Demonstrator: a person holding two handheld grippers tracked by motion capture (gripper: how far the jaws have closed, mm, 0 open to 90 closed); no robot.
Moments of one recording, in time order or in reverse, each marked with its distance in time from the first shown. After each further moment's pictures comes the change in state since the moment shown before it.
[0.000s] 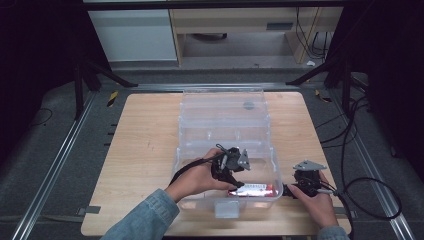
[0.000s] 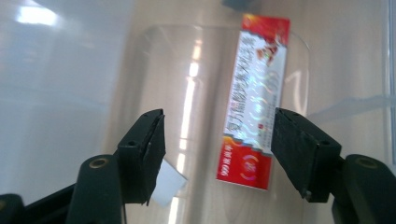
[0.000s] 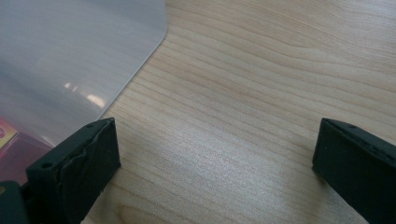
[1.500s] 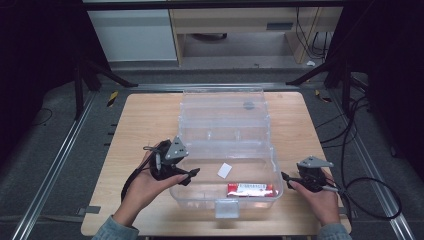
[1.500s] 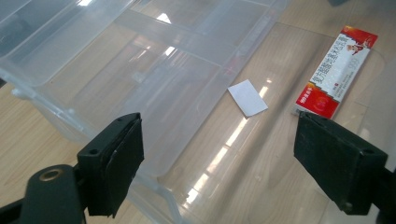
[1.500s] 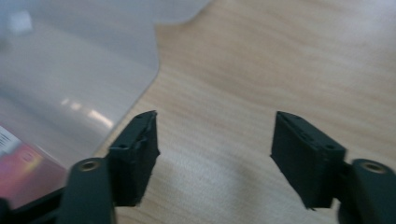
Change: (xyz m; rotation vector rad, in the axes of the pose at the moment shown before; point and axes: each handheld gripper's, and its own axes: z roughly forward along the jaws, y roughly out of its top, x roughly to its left) left arm -0.003 -0.111 -0.102 -0.204 0.296 -0.338; right arm -0.007 0.018 -0.023 -0.061 -0.024 -0.026
